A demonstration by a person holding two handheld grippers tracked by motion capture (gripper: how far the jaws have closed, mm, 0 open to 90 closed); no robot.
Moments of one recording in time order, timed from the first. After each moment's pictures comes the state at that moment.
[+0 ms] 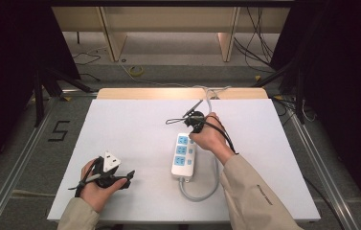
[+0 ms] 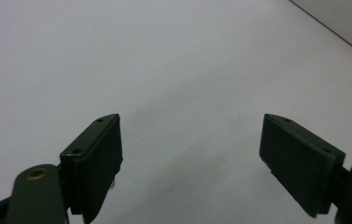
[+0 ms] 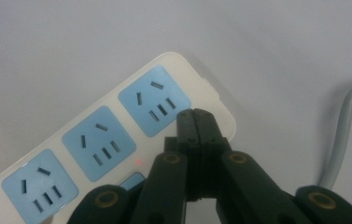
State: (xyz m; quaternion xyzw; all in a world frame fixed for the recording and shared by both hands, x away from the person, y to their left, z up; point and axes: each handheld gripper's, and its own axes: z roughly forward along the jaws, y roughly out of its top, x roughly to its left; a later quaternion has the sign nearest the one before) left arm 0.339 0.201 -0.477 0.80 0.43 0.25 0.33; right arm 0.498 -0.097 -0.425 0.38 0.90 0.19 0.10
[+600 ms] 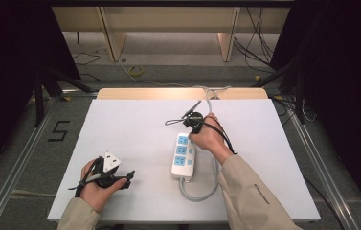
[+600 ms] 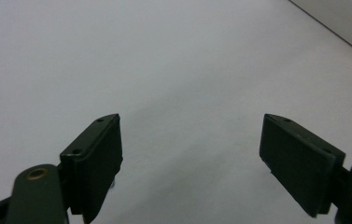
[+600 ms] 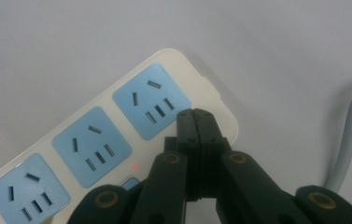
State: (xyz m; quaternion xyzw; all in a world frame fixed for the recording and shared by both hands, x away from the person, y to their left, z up) left arm 0.339 0.200 -0.477 0.80 0.43 0.25 0.33; right arm 0.501 -0.094 -0.431 0.38 0.90 0.18 0.10
